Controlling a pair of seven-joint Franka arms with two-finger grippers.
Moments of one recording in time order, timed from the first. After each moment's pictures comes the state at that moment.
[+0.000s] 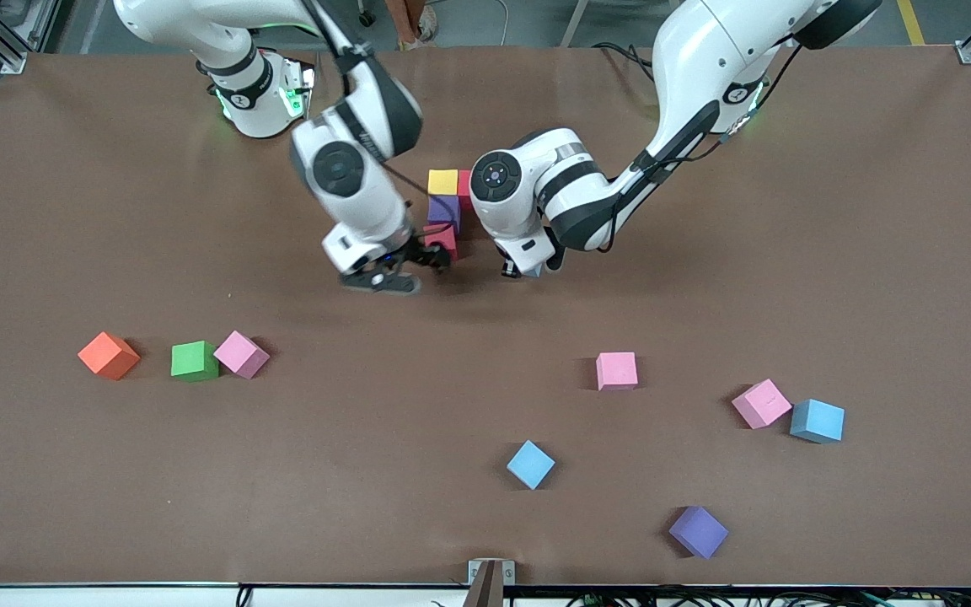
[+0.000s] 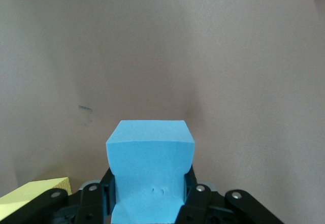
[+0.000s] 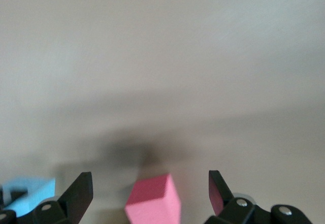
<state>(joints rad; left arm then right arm) -0.31 0.67 -0.65 -1.70 0.41 2.03 -2.40 0.70 0.30 -0.13 -1.94 0.22 2.24 0.66</state>
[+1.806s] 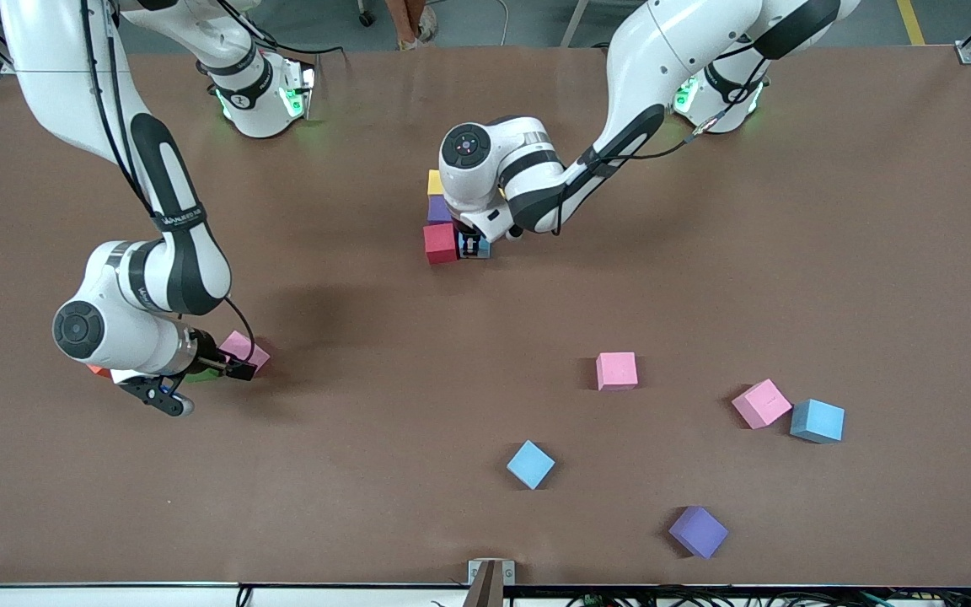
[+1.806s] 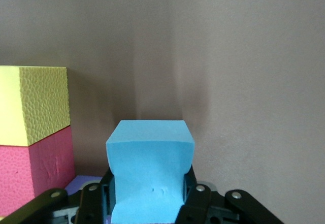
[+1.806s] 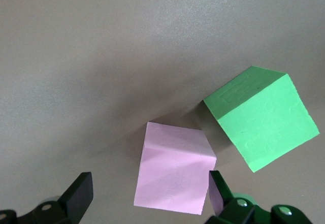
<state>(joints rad) -0.48 0.75 -0.60 -1.71 0.41 2.28 -2.75 0.22 0.54 -0.18 -1.79 0.21 2.19 0.38</state>
